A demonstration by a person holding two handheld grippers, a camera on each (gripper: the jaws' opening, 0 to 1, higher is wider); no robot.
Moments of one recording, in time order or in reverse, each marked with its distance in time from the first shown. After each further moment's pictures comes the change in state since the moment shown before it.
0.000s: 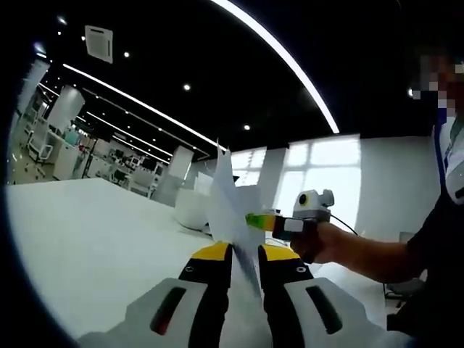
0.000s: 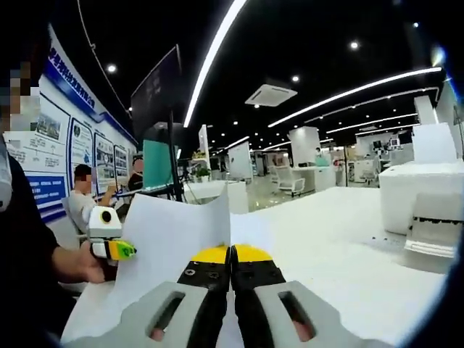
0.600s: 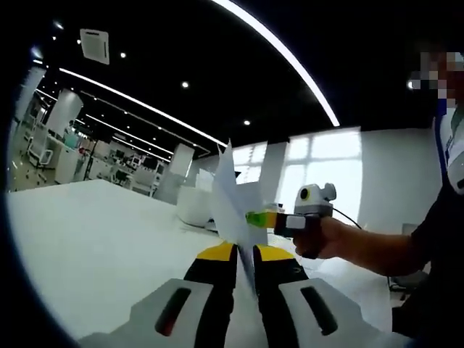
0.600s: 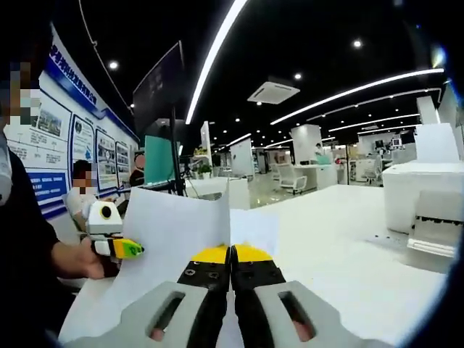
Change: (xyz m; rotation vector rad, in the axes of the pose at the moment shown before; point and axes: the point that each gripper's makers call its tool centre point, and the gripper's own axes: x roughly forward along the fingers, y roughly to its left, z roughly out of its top) left arm 0.000 0.001 -0.006 0.055 0.039 0.019; right arm 0.001 0.003 -0.007 -0.013 0.022 0.006
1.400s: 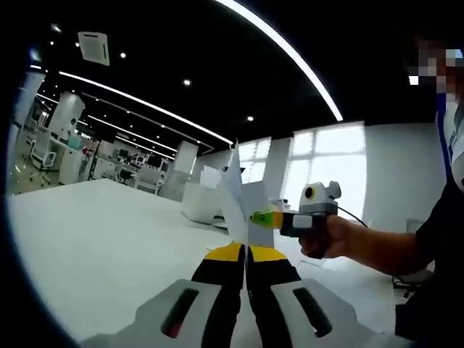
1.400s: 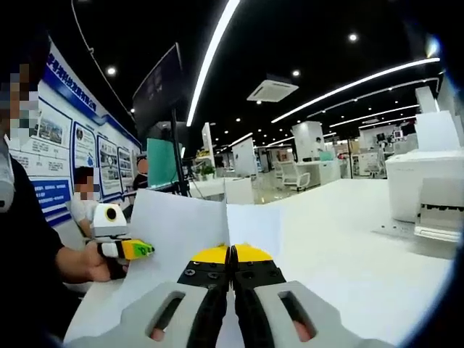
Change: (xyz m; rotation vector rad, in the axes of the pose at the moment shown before) left arm 0.000 0.006 -0.002 -0.007 0.017 0.021; right arm 0.002 0.006 -0.008 0.046 -0.004 0.022
